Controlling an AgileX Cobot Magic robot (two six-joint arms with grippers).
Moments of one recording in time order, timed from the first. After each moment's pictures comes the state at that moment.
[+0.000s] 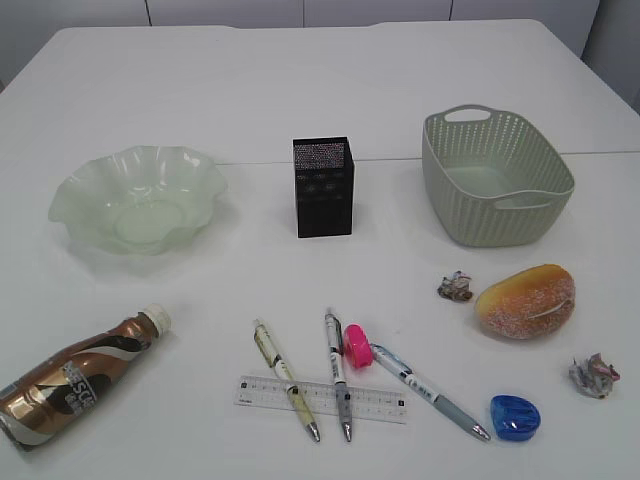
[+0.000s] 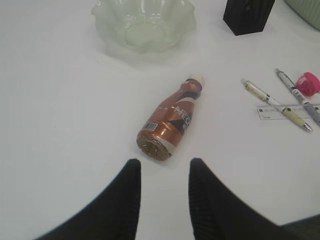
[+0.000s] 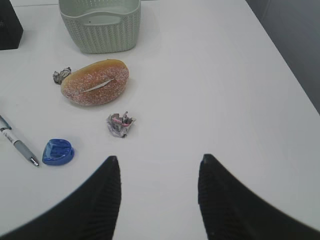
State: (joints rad) left arm -0.05 0.01 -0.51 -0.13 1.12 0.05; right arm -0.03 -0.02 -0.49 -0.10 1.15 0.05
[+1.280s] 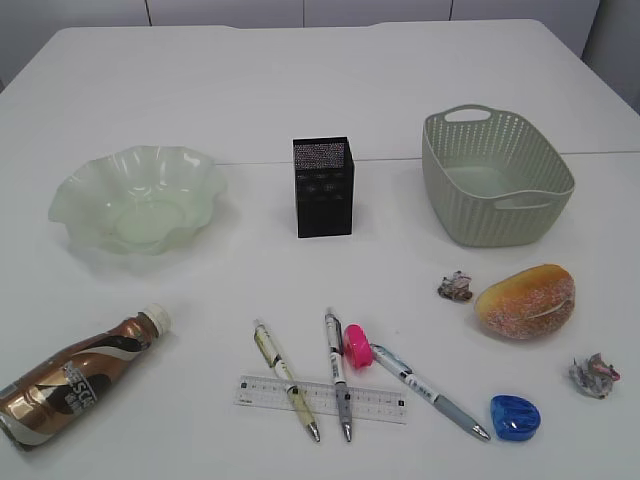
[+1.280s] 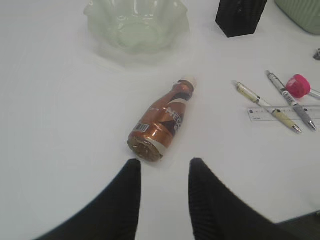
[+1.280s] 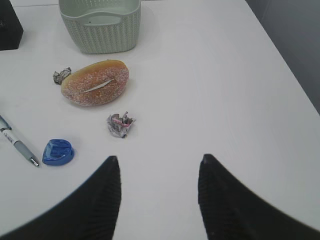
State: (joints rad) left arm -0.05 0.01 -0.51 -0.15 1.12 0.05; right arm -0.03 -0.02 -0.49 -0.10 1.15 0.05
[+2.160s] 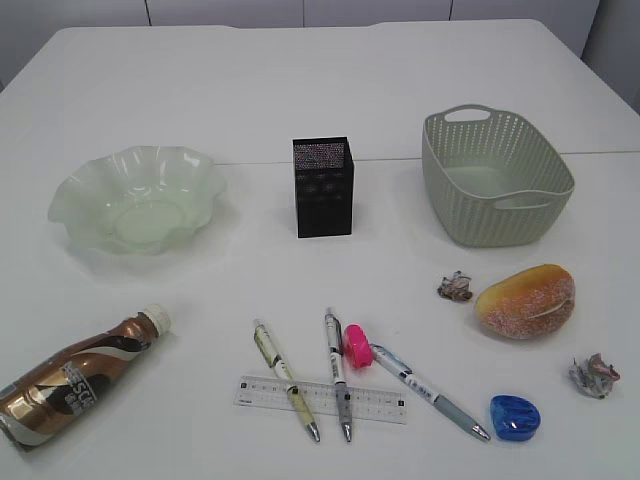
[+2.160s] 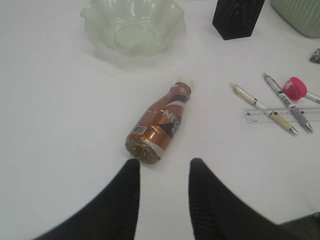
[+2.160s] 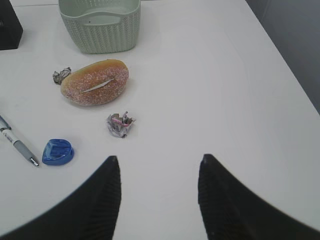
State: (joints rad) left arm -0.05 0.01 -0.51 -0.17 1.11 0.05; right arm -0.03 -0.02 -0.49 -0.10 1.15 0.05
